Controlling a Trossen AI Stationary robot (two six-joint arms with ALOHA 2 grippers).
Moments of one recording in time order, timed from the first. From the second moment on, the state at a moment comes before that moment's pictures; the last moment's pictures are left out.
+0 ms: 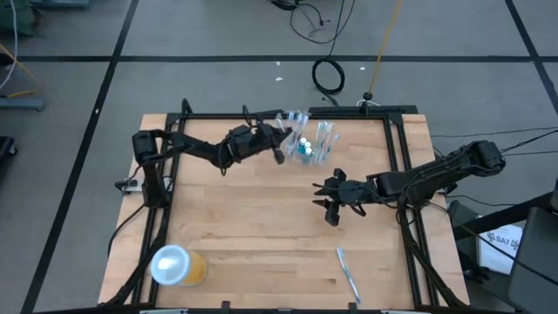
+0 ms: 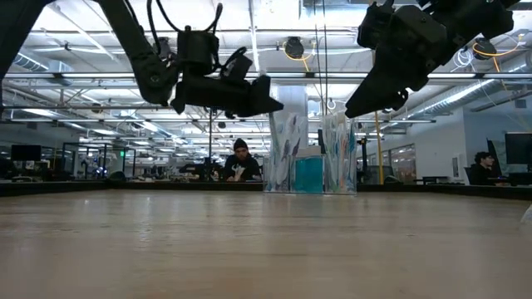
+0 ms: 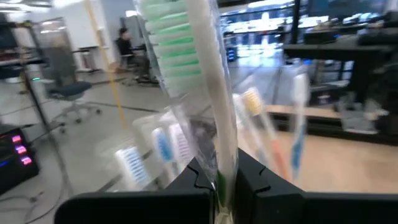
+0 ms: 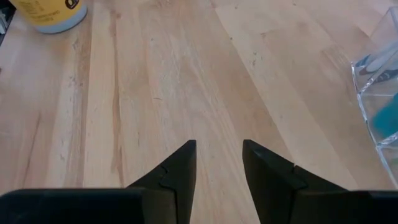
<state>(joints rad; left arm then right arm) 0.36 1.86 0.84 1.04 -0.08 0.11 0.19 1.25 0.65 -0.05 0.26 0.38</state>
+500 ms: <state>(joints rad) 0.41 1.88 0.84 0.83 -0.09 0.10 0.19 1.25 0.65 -0.04 0.26 0.38</state>
